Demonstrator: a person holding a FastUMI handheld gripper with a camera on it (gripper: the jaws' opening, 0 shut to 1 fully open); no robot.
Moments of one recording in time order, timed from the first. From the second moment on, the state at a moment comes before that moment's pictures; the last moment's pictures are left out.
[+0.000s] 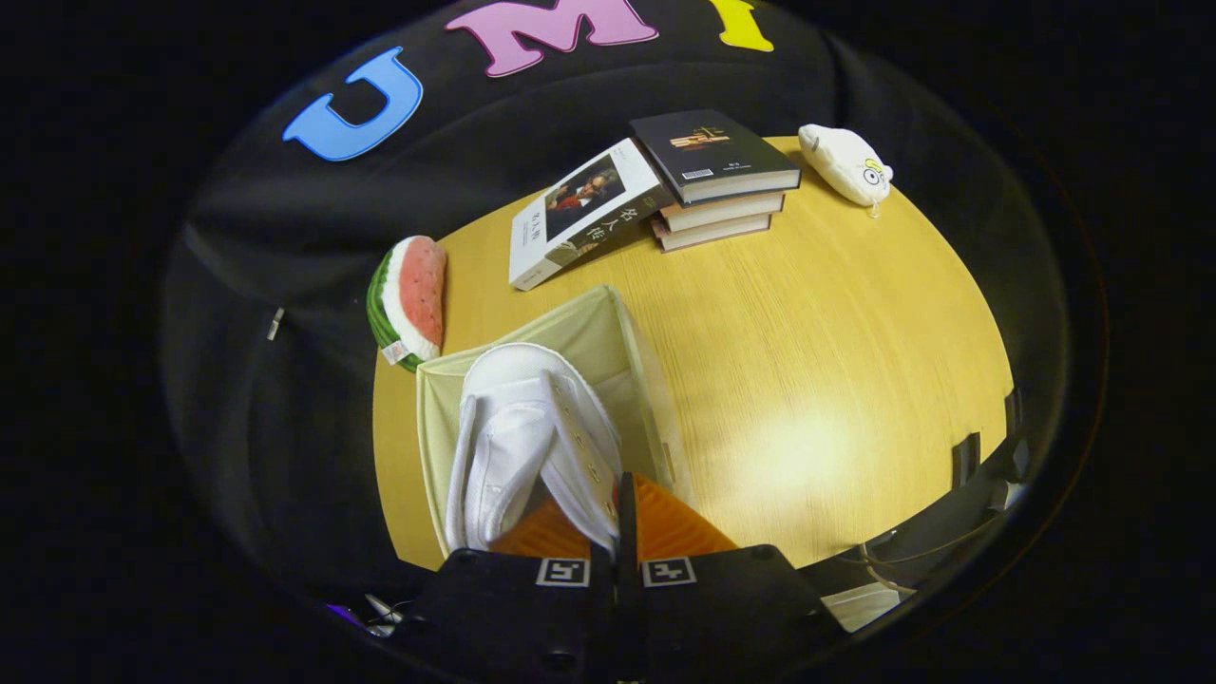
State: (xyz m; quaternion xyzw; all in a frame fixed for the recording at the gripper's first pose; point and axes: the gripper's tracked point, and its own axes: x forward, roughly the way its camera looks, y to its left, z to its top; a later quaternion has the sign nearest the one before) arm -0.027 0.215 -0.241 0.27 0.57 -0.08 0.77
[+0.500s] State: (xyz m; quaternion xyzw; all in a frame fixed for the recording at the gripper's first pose) arm -0.002 0.230 -0.210 0.27 0.53 -0.05 0.80
